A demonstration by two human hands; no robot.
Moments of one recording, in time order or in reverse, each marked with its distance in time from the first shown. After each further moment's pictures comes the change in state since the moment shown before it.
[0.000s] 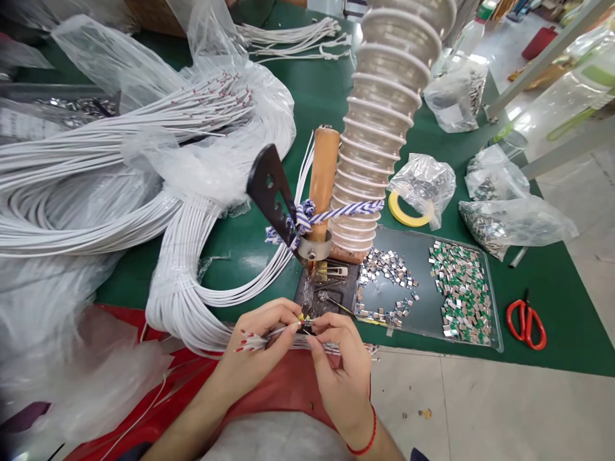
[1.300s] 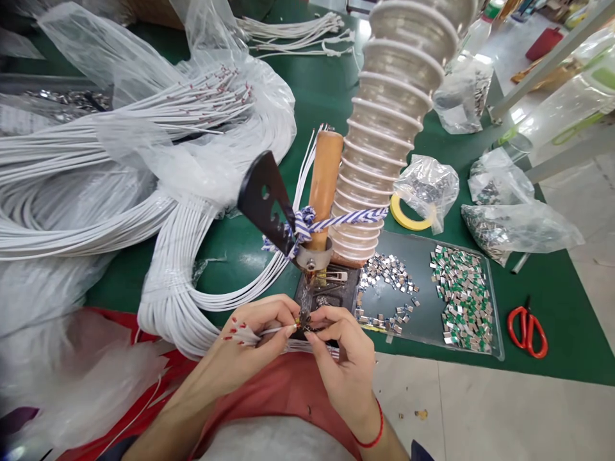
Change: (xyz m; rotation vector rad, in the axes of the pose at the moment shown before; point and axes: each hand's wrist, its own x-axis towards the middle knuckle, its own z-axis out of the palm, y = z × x) left_hand 0.017 0.011 -0.016 -0.073 -0.150 -0.083; right_hand 0.031 -0.009 -0.003 0.142 -0.018 -0.046
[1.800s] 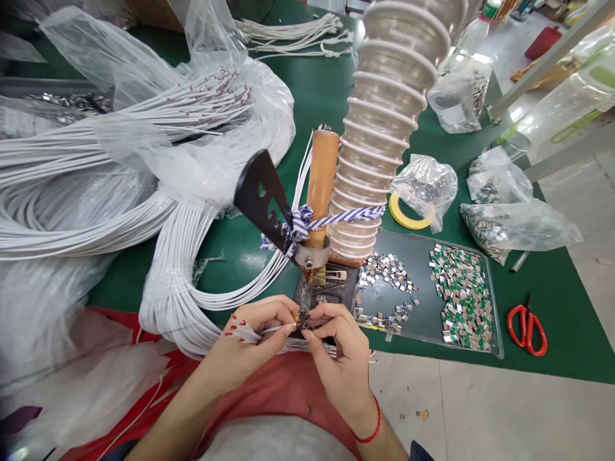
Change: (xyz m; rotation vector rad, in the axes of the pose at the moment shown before) left_hand -0.001 0.001 0.002 -0.023 0.021 -0.059; right_hand 0.000 0.005 0.002 -0.032 -0.037 0.014
